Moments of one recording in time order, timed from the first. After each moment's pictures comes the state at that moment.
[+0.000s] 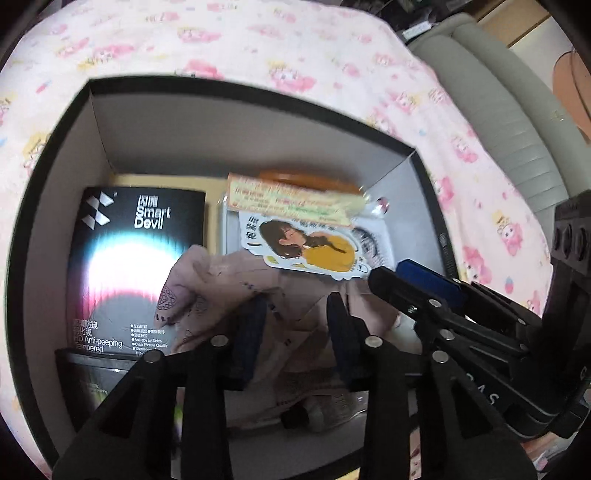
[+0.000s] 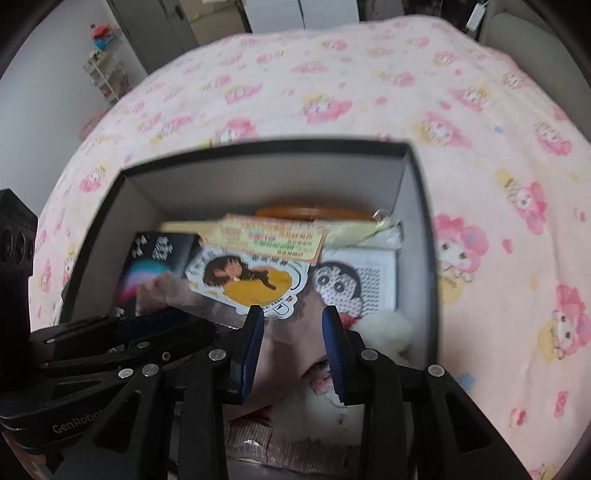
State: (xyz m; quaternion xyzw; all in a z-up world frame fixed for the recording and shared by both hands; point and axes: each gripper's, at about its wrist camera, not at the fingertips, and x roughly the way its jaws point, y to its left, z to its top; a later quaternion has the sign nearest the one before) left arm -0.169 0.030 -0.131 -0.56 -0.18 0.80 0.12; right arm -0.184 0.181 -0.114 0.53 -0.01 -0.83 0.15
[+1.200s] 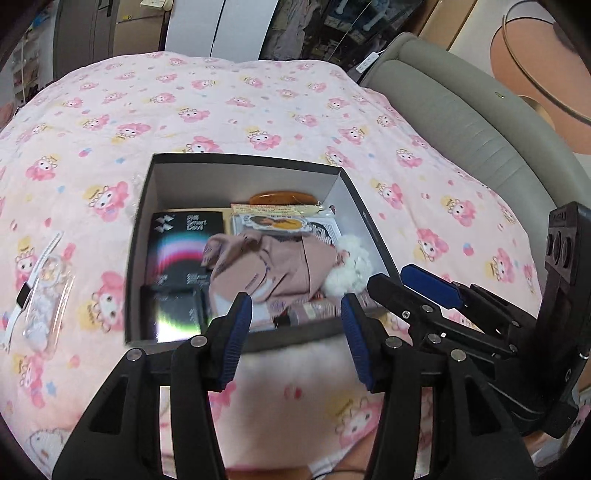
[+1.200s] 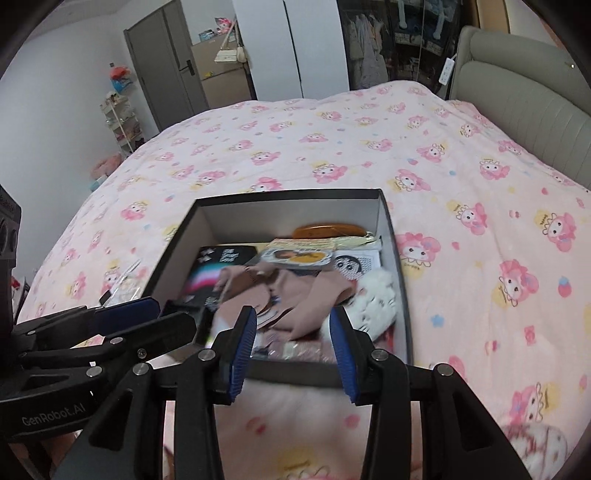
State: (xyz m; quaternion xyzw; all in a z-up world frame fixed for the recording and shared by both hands) left arm -0.043 0.010 -0.025 -0.47 -0.11 0.87 0.14; right arm -0.053 0.166 -0.033 0.43 -0.02 -0.89 0.14
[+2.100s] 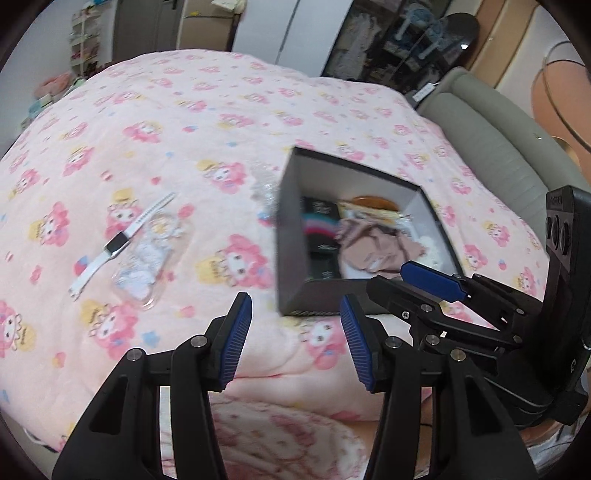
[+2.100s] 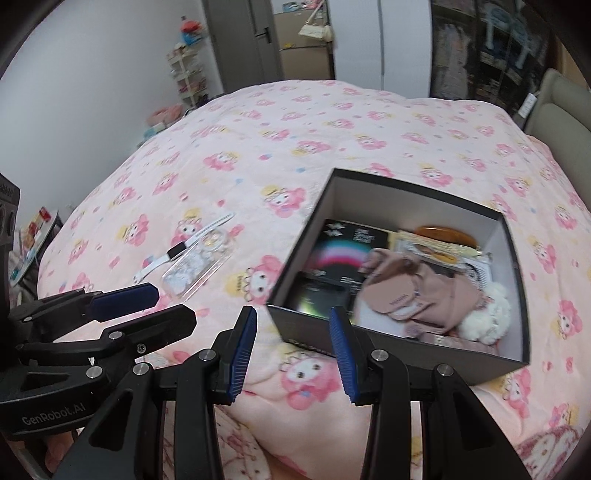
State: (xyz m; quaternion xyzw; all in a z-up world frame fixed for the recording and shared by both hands) left arm 0.031 -0.133 -0.031 -0.46 -0.15 0.88 0.04; right arm -0.014 0.012 -0.034 0.44 0.06 -0.86 0.24
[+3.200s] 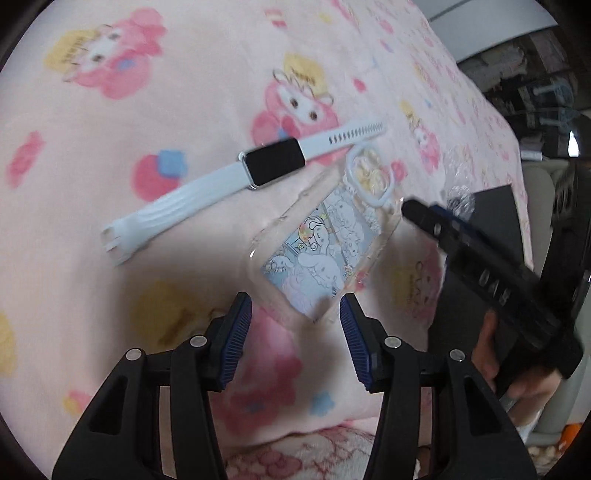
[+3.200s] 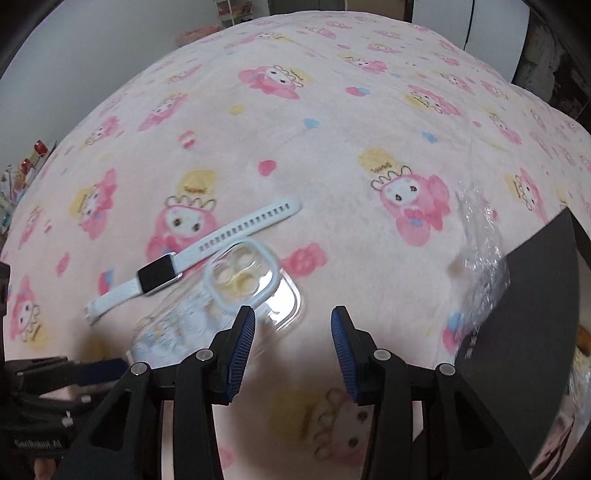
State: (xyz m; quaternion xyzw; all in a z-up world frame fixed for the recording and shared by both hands) left arm -0.027 -0.326 -0.202 -0.58 -0.35 0.73 -0.05; right arm -0.158 -0.191 -0.168 0.53 0.14 -0.78 0.29
